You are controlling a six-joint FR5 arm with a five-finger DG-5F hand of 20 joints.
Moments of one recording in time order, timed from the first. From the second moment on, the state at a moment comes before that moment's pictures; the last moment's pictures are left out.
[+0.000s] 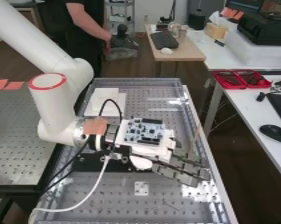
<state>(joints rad) 1.36 -2.21 -1.67 -2.44 -1.58 -0.61</state>
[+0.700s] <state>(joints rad) 1.37 -2.19 -1.68 -2.40 -1.58 -0.63</state>
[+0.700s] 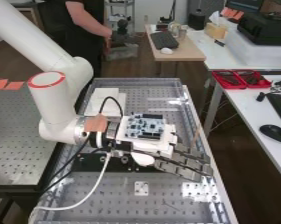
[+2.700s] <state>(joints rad) 1.64 -1.87 -1.85 -2.38 -1.72 -0.65</state>
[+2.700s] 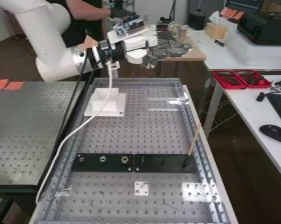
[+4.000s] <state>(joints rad) 1.73 -2.10 -1.72 -2.50 -1.74 -0.61</state>
